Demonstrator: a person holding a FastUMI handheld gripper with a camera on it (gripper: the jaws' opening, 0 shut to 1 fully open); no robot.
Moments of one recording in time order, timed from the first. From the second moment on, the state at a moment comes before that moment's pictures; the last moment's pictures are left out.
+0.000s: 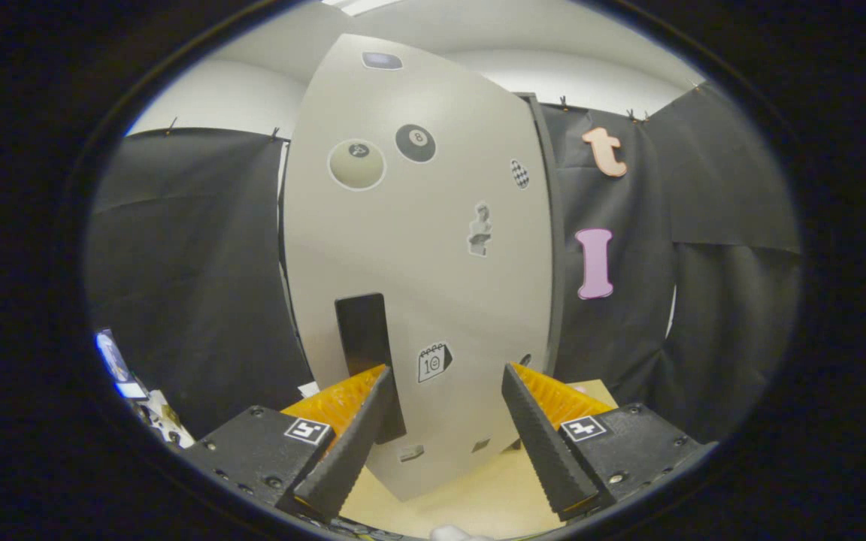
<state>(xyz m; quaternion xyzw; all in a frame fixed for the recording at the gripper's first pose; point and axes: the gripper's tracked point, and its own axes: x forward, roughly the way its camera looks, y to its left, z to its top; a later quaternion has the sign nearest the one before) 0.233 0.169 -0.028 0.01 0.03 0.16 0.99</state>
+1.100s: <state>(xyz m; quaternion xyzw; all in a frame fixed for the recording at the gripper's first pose) 0.200 0.179 -0.004 -0.01 0.00 0.12 0.99</state>
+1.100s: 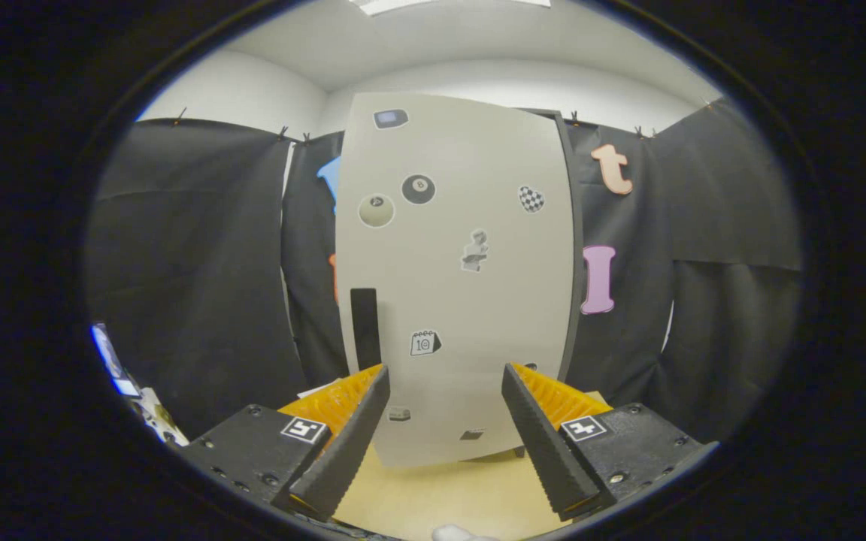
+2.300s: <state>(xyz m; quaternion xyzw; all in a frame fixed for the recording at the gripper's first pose) 0.096 0.108 -0.017 0.01 -0.01 0.03 1.00</state>
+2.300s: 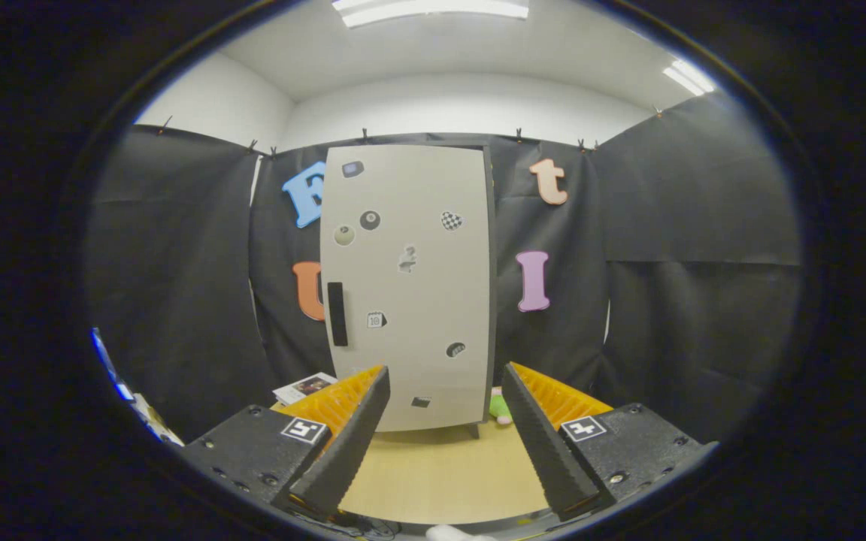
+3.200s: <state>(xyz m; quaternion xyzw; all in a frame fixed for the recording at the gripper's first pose) 0.100 0.103 -0.021 0.01 0.00 0.04 1.00</state>
